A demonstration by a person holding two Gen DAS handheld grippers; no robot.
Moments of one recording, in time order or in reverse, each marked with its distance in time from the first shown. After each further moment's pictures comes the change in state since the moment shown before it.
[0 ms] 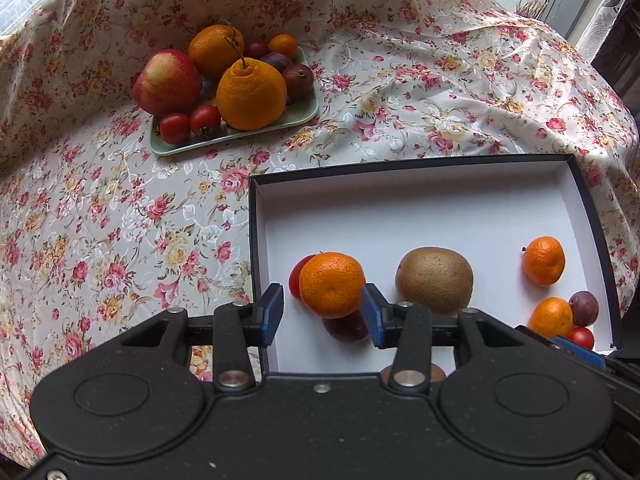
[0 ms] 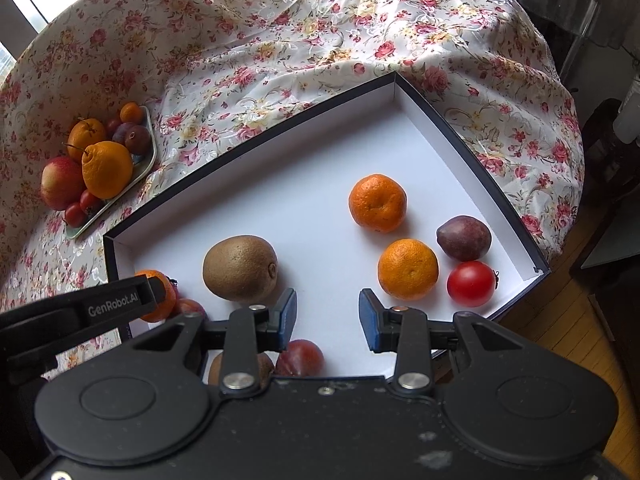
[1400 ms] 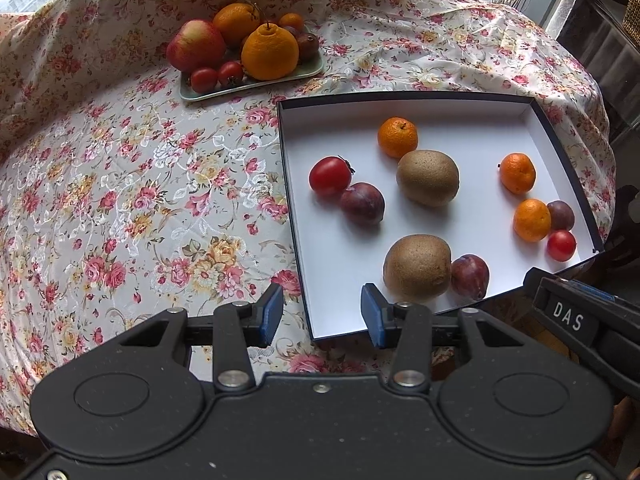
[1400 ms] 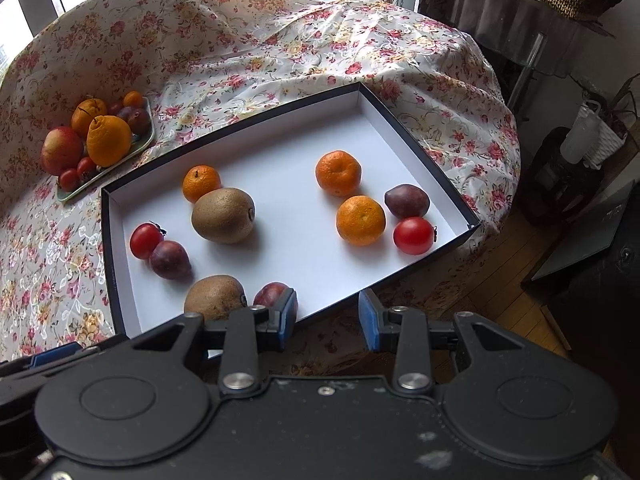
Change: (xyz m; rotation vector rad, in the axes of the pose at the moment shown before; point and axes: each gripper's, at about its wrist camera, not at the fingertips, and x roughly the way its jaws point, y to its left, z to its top) left arm -0.046 0.028 -0.072 0.032 -0.008 -0.046; right arm -0.045 -0.001 -0.069 -0.054 -0.121 -0.134
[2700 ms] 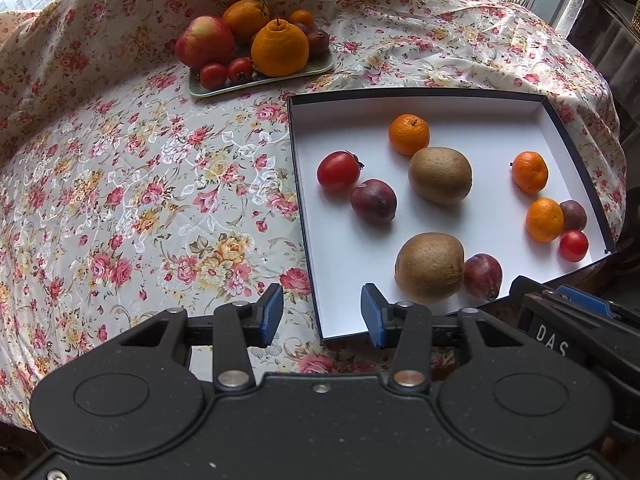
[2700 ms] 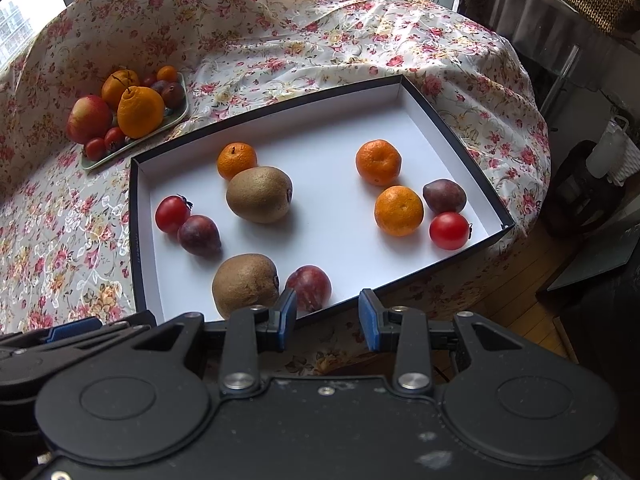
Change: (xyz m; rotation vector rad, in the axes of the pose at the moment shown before) left arm 0.002 0.003 0.000 -0.004 -0.003 0.023; right arm 0.001 0.013 -0.006 -0.074 0.022 0.059
